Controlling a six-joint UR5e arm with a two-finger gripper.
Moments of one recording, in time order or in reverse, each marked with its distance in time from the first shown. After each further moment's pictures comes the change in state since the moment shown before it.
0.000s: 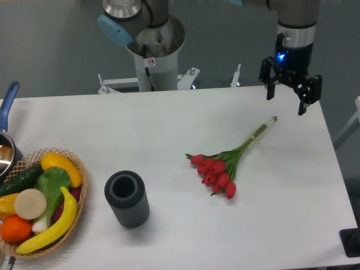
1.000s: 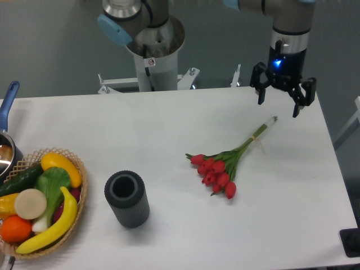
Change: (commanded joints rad) arm -0.023 -0.014 -0.015 -0.002 -0.008 -0.342
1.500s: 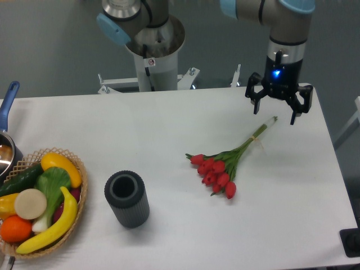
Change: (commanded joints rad) arm -0.026 -0.054 -0.046 0.072 -0.003 -0.049
